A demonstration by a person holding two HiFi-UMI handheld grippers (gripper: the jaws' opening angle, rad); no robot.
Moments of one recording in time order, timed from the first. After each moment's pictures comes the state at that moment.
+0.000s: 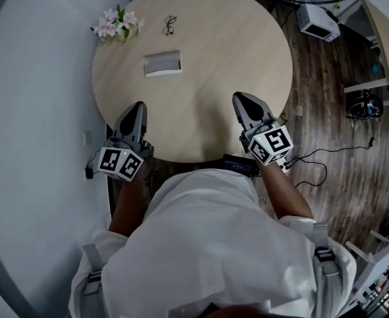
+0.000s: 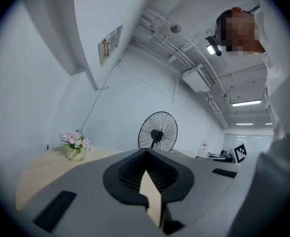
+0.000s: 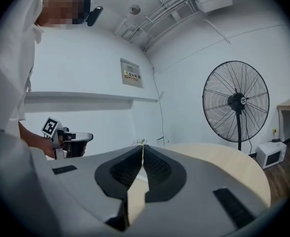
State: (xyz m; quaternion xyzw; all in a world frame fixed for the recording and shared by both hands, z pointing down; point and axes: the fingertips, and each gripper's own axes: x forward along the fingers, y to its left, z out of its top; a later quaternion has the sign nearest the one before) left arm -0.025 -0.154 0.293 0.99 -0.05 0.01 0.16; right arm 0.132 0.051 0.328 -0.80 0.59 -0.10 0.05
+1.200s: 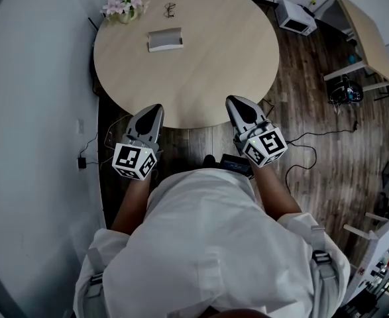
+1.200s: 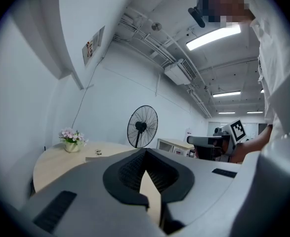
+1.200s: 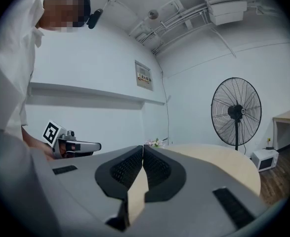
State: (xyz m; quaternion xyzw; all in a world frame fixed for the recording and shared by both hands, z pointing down) left arm -0.169 -0.070 0.314 0.99 0.03 0.04 0.10; right arm -0.061 0.090 0.303 -0.81 0.58 -0.07 0.02
